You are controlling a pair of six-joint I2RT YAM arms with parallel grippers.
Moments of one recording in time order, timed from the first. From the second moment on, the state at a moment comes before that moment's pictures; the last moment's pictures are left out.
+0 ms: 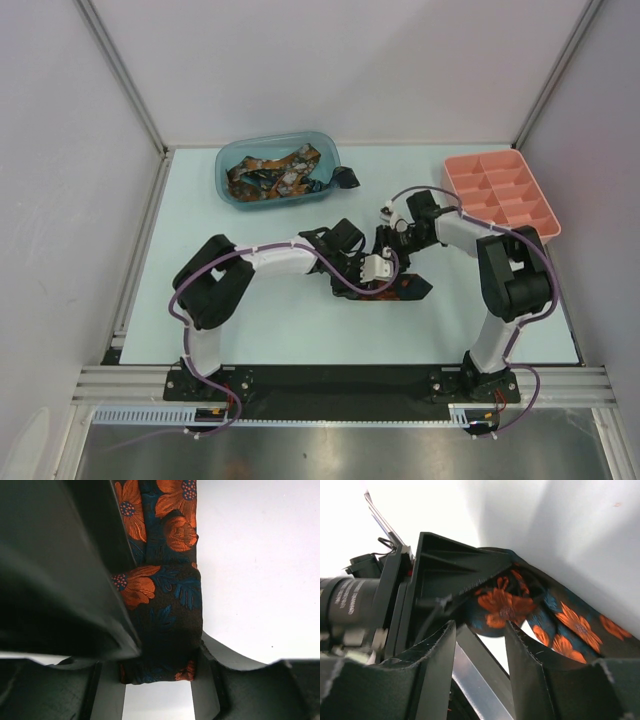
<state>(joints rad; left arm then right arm) -0.86 1.92 1.23 -0.40 0.40 0.66 0.29 1.79 1.09 -0.57 -0.89 0.27</state>
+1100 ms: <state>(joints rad) -0.83 1.89 1.28 -0.30 0.56 0.48 0.26 1.86 1.09 -0.68 -0.68 0.12</state>
